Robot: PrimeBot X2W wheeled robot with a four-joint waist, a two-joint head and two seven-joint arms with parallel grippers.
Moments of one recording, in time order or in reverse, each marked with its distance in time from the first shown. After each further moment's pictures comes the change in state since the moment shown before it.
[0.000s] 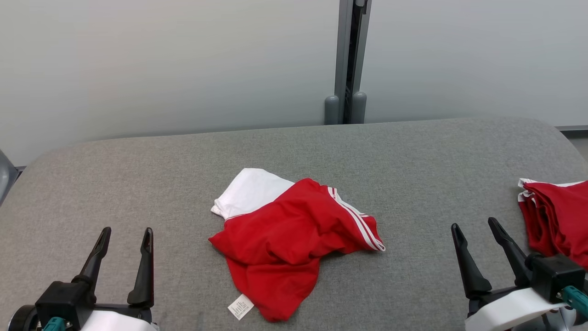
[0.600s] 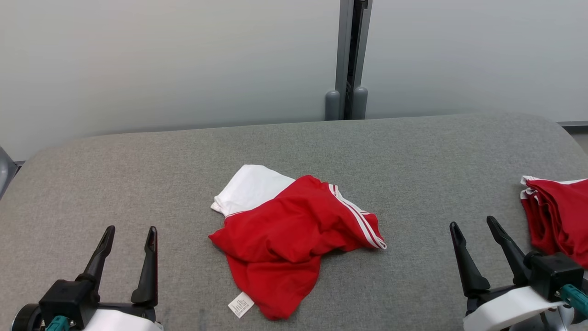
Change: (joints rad) left arm -0.002 -0.002 -0.012 -0.021 0.001 0.020 0.017; right arm -0.005 0.007 0.001 0.001 0.000 0.000 0.000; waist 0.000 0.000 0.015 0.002
